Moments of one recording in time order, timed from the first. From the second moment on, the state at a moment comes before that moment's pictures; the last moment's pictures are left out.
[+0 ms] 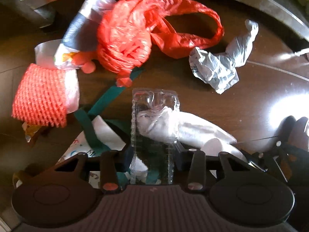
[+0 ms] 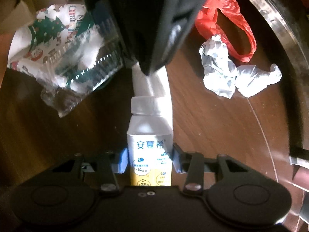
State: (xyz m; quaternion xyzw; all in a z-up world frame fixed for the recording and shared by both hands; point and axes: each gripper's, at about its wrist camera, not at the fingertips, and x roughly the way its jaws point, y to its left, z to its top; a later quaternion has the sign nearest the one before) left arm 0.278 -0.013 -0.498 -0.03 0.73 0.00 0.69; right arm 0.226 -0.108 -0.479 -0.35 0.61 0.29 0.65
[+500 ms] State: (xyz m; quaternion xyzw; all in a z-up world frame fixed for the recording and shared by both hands) left arm 0.266 0.015 -0.369 -0.07 0.65 0.04 0.75; right arm 0.227 -0.107 -0.348 -0.27 0.58 0.22 0.73
